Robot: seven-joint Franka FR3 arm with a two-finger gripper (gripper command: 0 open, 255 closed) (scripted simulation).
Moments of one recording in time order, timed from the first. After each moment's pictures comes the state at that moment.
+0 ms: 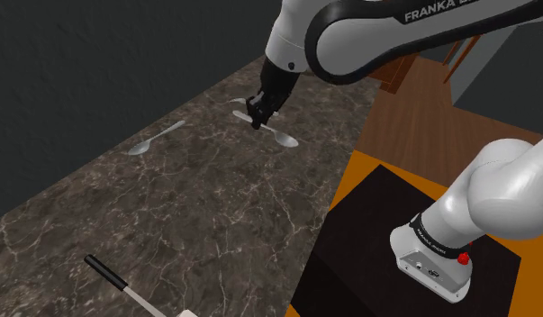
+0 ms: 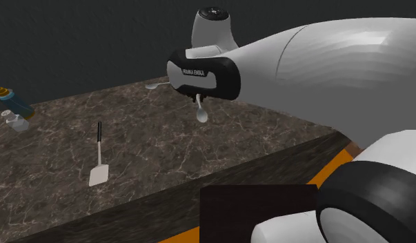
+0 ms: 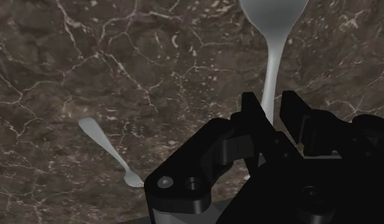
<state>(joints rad) 0.14 -0.25 0.32 -2.33 0.16 2.34 0.25</state>
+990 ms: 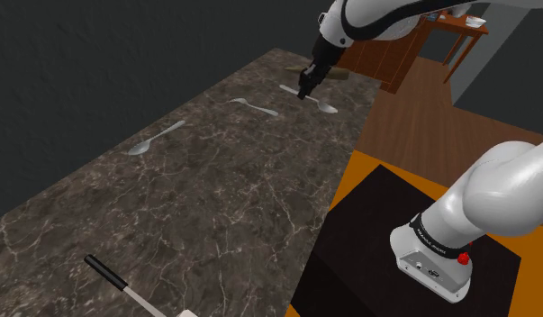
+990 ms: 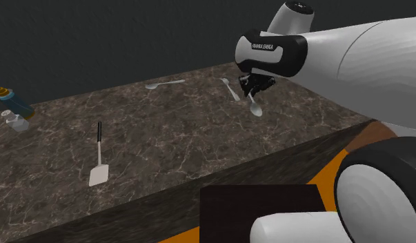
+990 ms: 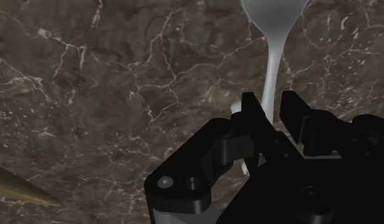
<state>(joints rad) 0.02 -0.31 0.03 -2.39 0.19 2.29 -0.18</state>
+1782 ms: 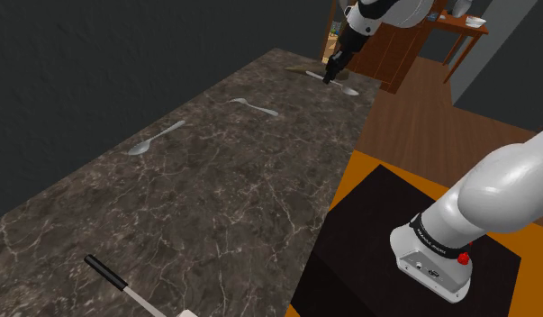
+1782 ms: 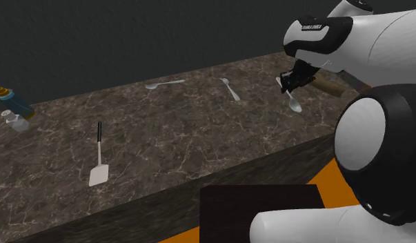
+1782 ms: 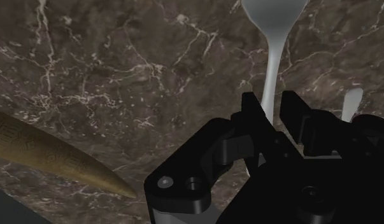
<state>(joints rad) -0.09 -0.19 -0.17 -2.26 0.21 2.23 -0.49</state>
